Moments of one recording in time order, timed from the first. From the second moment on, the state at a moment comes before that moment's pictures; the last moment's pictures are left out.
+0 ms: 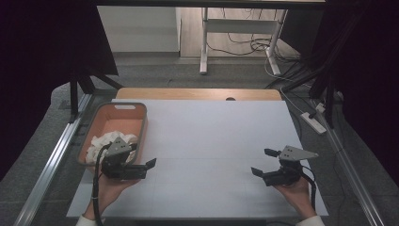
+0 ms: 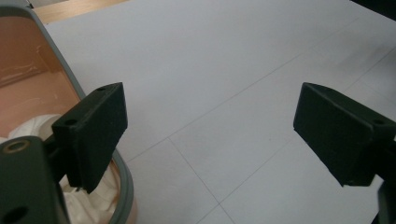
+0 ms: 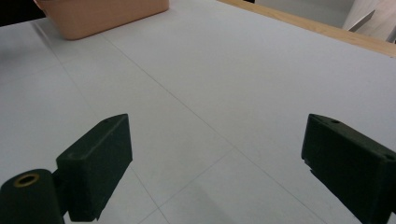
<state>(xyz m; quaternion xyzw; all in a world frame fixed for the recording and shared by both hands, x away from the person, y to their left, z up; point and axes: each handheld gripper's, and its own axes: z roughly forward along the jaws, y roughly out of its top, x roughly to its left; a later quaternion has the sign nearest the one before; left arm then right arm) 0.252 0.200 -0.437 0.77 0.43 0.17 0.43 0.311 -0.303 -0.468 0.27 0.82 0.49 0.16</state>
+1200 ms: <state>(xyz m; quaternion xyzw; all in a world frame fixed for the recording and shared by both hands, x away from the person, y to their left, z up) 0.272 0.214 -0.409 0.76 0.45 0.19 0.43 0.312 -0.303 -0.472 0.28 0.82 0.48 0.16</state>
